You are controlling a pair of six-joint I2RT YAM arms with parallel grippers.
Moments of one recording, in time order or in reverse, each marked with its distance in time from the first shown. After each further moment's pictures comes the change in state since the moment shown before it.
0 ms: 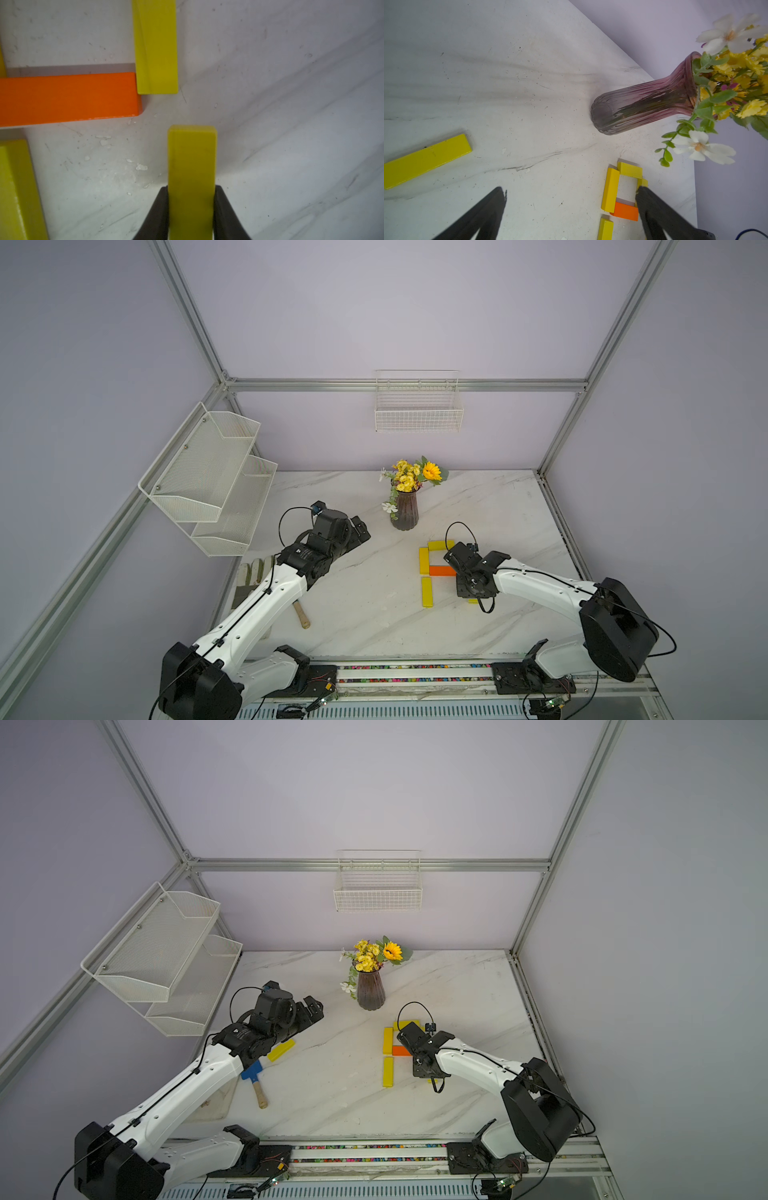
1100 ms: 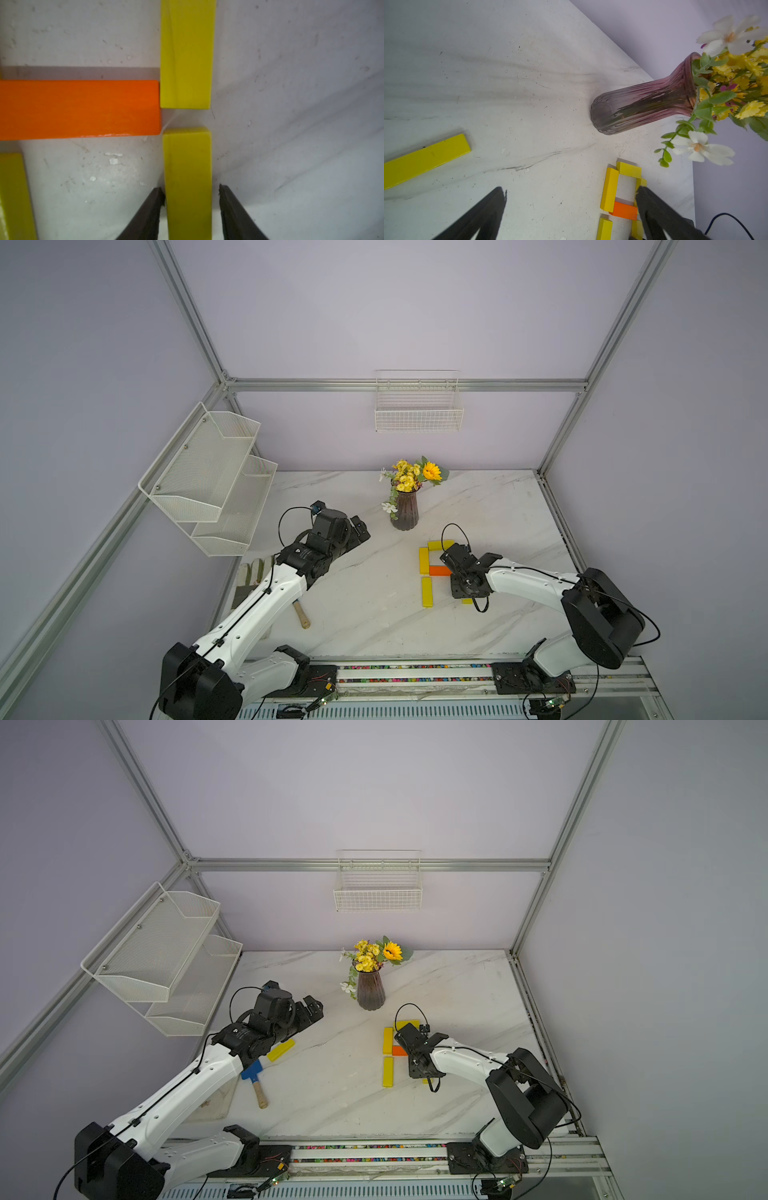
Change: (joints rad) left arm 0.006 0.000 0.000 0.001 0.010 0.000; right arm -0.004 0.066 -0.020 0.126 -0.039 -0.048
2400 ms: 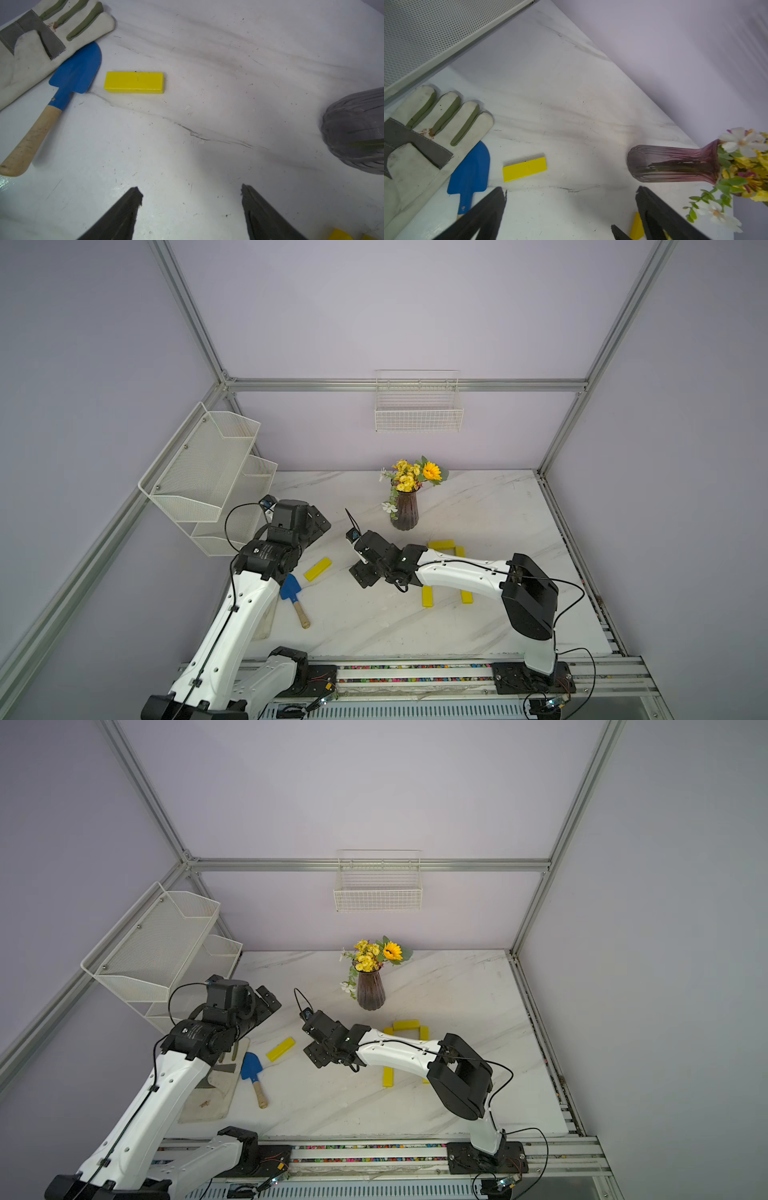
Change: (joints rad) left arm 0.229 -0.040 0.213 -0.354 -0.125 0.065; right arm 0.393 0.417 0.704 0.262 -0.050 -0.490
